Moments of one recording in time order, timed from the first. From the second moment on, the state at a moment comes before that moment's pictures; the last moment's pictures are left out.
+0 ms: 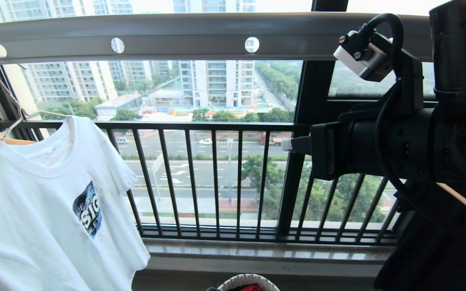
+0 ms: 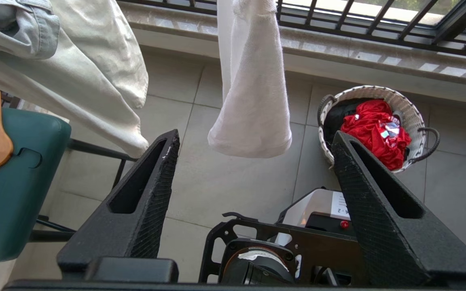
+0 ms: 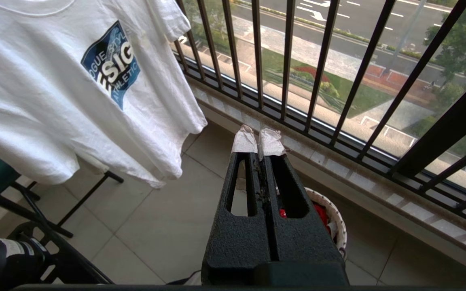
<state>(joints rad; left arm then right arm) -0.28 0.68 -0.89 0.87 0.37 -0.24 0.82 1.51 -1.36 0.19 -0.17 0.25</state>
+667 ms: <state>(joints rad) -0.28 0.76 -0.83 0.81 0.45 -0.24 0.82 1.51 -1.35 0.19 -0.17 0.25</state>
